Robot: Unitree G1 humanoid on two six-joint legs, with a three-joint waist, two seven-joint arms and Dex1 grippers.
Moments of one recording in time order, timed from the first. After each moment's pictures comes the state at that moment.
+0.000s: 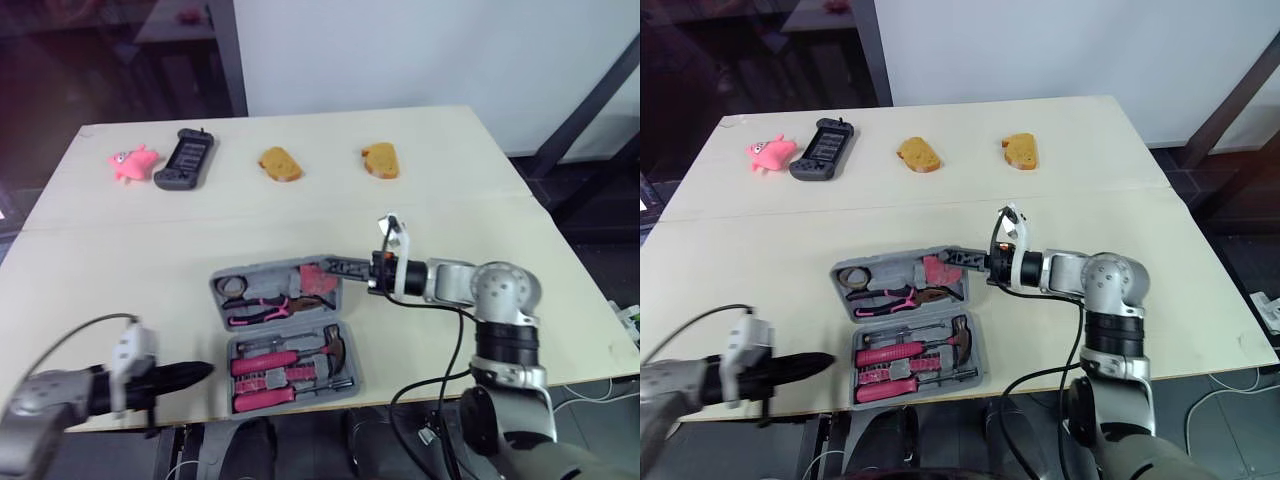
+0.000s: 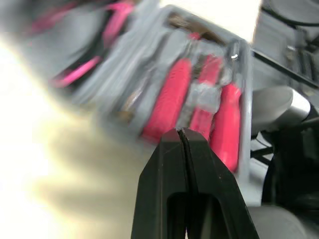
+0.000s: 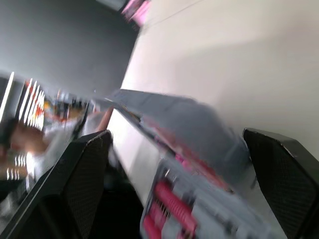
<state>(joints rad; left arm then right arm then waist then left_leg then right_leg) 0.38 0.89 0.26 -0.06 -0.58 0.14 -1.25 -0.55 -0.25 -0.24 -0.13 0.87 1.52 0.60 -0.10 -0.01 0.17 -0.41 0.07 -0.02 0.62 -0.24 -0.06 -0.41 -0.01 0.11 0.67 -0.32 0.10</state>
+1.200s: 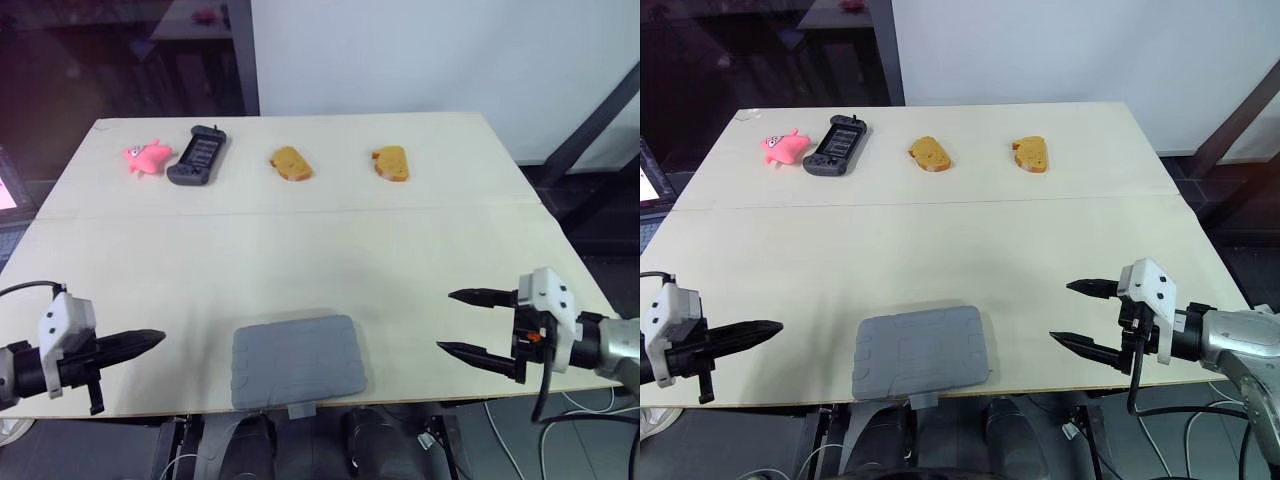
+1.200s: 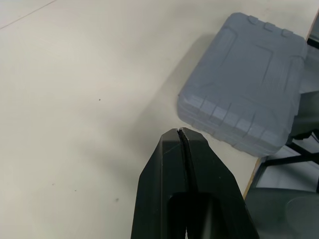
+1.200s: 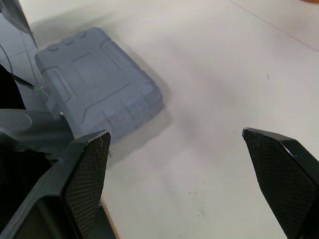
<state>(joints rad) 0.36 0.92 0.51 -0.19 -0.57 0.23 -1.25 0.20 -0.89 -0.39 -0.50 0.57 0.50 1.13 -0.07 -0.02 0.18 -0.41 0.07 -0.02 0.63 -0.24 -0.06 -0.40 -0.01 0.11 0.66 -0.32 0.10</state>
